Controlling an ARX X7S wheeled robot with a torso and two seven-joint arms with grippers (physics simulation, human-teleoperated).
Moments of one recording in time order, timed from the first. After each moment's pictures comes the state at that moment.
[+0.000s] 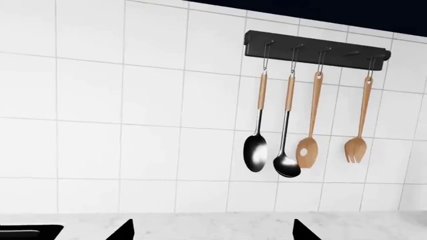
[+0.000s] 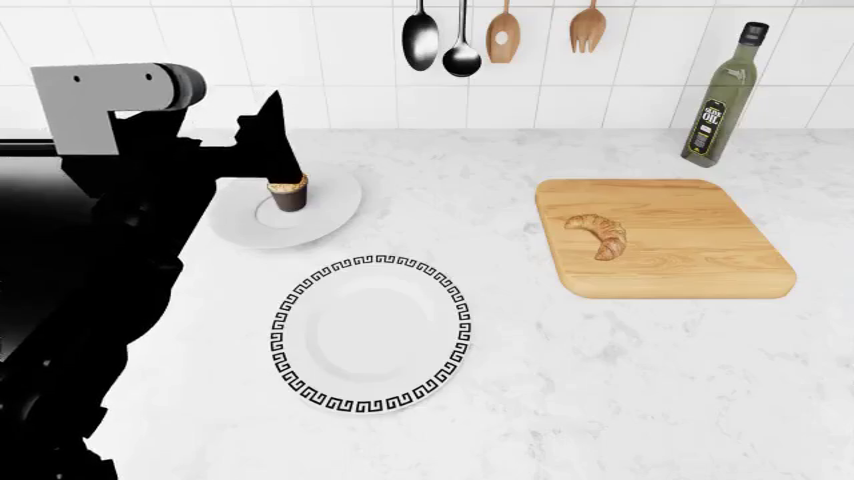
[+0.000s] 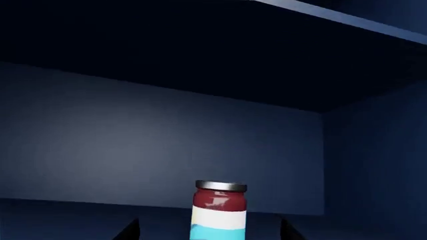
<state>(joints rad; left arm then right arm) -0.81 -0.34 -0.01 0.32 -0.65 -0.90 -0.17 1.89 0.35 -0.42 0.22 0.54 0.98 0.39</state>
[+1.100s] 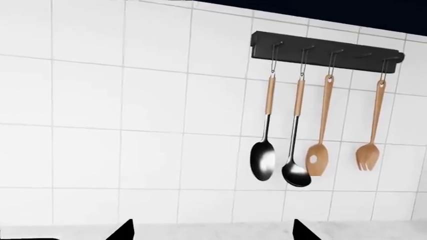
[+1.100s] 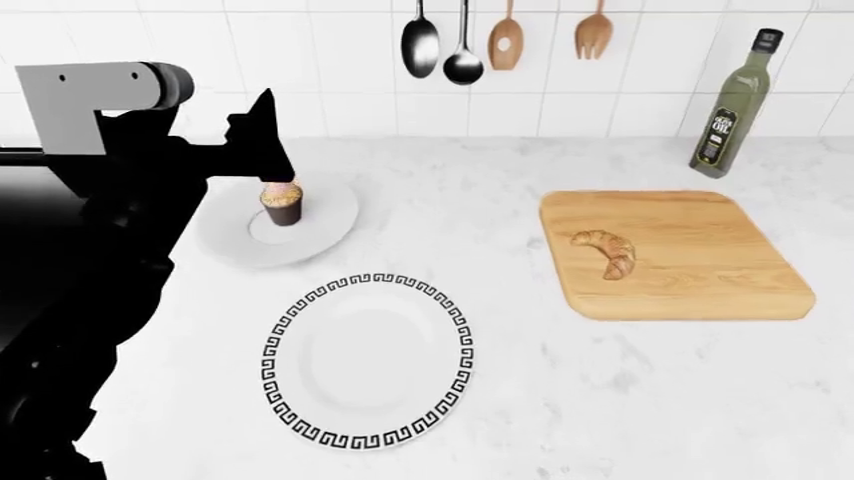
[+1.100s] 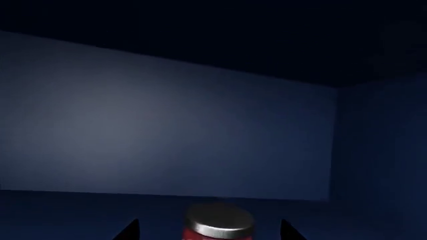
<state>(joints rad) -0.81 -0.37 -0.01 0.32 -0.67 -0.88 -0.17 2.31 0.17 -0.55 1.06 0.41 0.81 0.15</state>
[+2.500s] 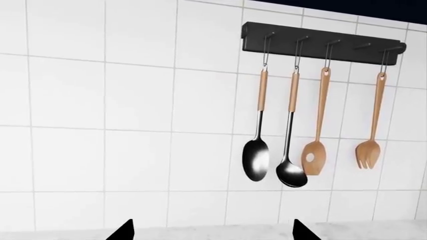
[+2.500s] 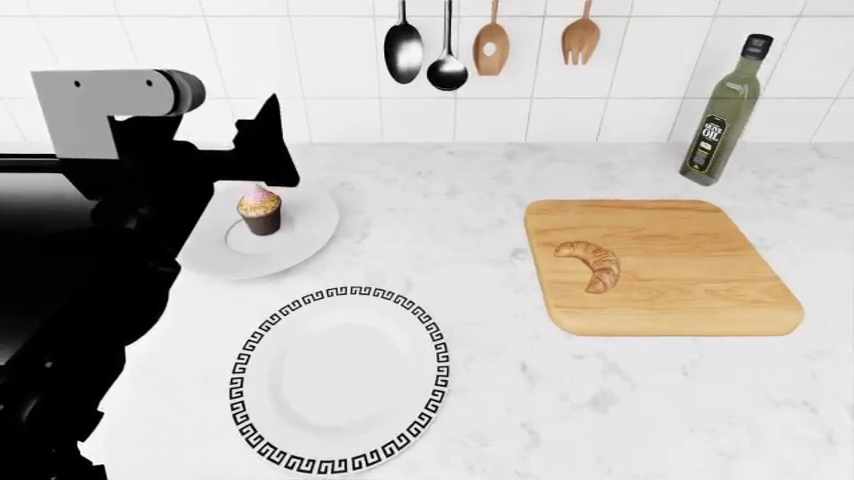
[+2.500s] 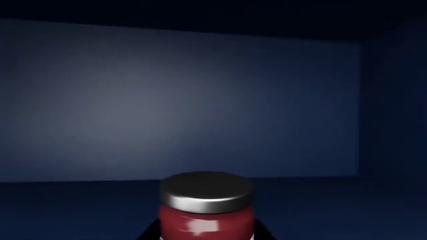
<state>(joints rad) -0.80 -0.38 0.02 0.31 -0.67 -0.85 -0.18 2.20 0.23 -0.45 1.04 0.43 0.77 0.09</state>
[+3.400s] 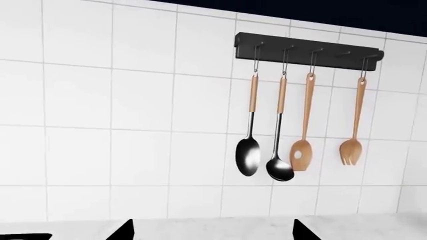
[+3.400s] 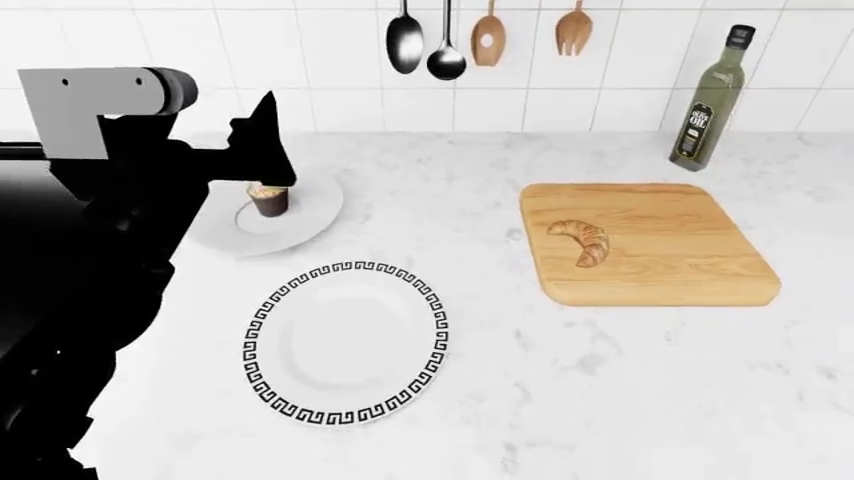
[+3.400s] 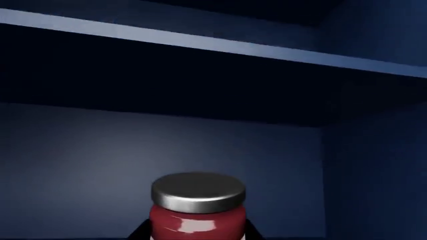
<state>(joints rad) -0.80 -0.39 0.02 0.34 -0.70 -0.86 -0.20 2.22 0.27 -0.43 0.65 0.48 0.93 0.22</state>
